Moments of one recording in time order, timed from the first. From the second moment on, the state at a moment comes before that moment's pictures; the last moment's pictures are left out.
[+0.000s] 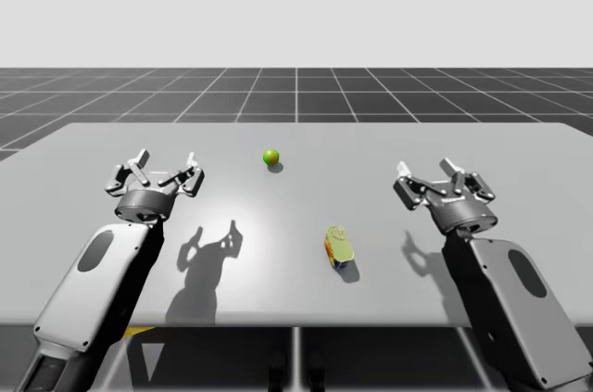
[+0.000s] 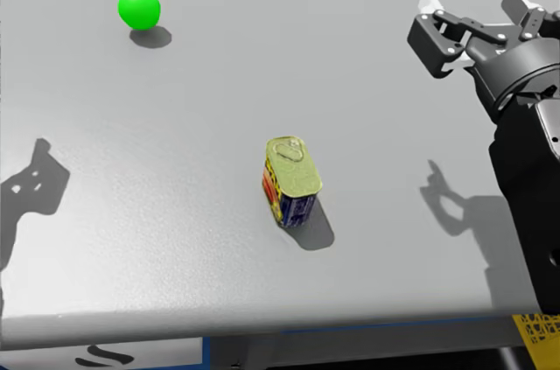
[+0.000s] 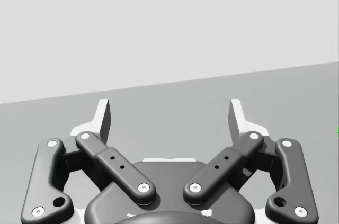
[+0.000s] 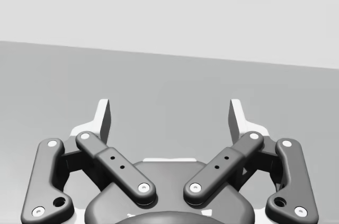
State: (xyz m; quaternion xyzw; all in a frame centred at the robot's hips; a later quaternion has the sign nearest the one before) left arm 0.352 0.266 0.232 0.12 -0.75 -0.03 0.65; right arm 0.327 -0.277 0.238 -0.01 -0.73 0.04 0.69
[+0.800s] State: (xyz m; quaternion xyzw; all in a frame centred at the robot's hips) left arm 0.353 0.262 0.229 0.12 -0.74 -0.04 0.66; right arm 0.192 -0.212 0.196 0.08 -0.66 0.12 0.74
